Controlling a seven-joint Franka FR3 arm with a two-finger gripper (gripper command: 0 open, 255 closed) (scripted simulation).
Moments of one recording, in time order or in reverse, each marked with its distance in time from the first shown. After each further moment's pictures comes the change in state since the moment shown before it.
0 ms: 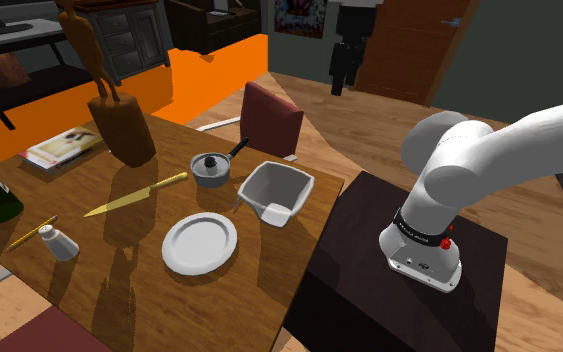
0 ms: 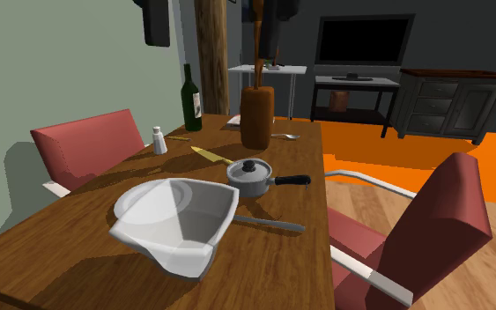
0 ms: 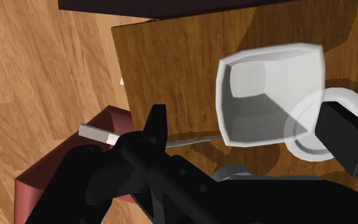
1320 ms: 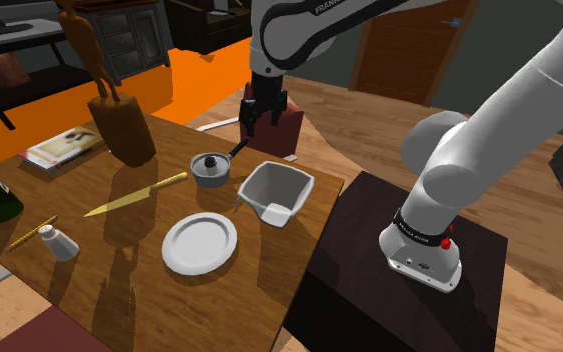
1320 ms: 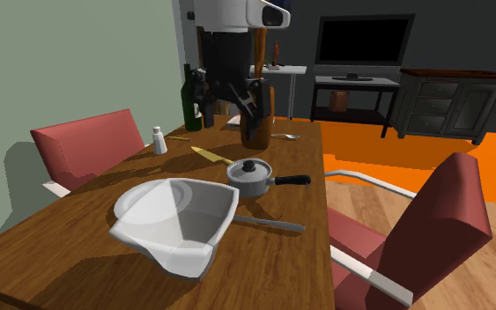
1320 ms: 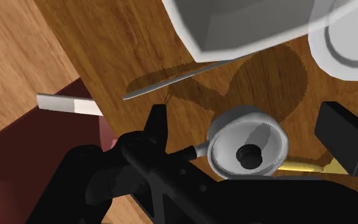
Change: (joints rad) arm -0.022 0.528 0.238 0.025 0.047 0.641 0.349
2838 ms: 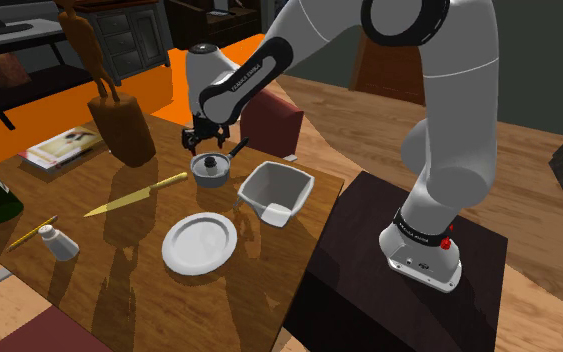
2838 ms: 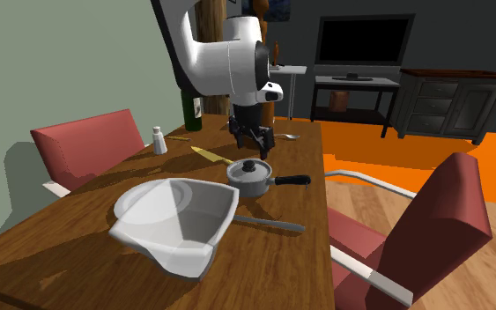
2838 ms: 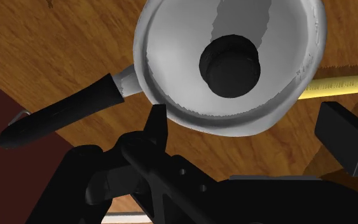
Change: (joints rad) arm 0.075 0.756 -0.021 0.532 -0.372 0.308 0.500
